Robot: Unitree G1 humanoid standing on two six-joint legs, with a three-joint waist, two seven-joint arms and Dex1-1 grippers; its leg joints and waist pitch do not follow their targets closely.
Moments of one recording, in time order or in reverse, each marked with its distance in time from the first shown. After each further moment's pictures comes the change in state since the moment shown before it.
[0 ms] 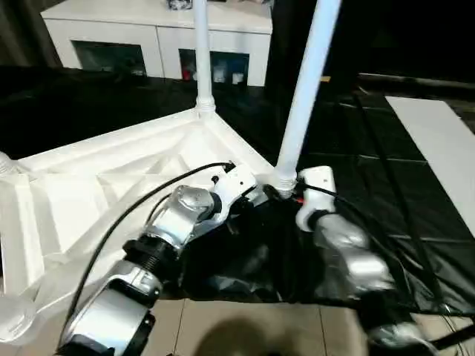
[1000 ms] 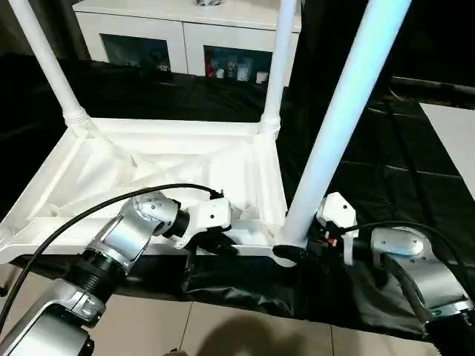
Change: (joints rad) left arm 0.130 0.259 -0.107 -0.276 -0.083 -0.116 -0.514; right arm 0.105 -0.297 0.152 -0.252 0.098 0.038 0.611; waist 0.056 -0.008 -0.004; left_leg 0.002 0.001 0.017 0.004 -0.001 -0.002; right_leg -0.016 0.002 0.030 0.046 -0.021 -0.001
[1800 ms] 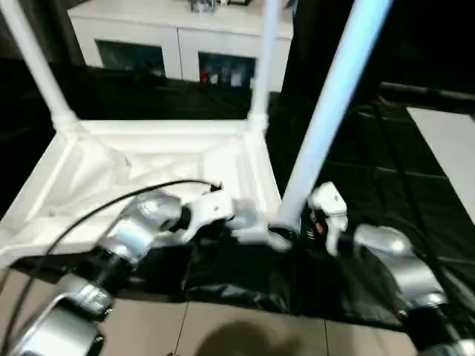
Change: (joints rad) left arm -0.059 -0.120 0.050 0.156 0.053 0.055 0.250; right arm -0.096 0.238 -0.086 0.201 -0.046 0.061 -0.394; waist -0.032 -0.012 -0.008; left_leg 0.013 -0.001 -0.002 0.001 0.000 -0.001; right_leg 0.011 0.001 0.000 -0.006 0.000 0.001
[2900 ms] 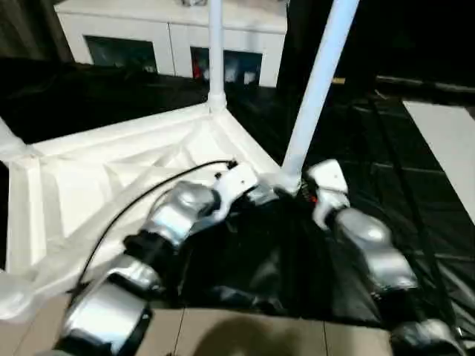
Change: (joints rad) left arm -0.077 -0.111 0.036 0.130 0.033 -0.008 0.182; right arm 0.011 -0.039 -0.007 0.033 -0.068 -0.148 -0.036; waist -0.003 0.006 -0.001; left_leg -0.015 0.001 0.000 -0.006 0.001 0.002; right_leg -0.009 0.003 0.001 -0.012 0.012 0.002
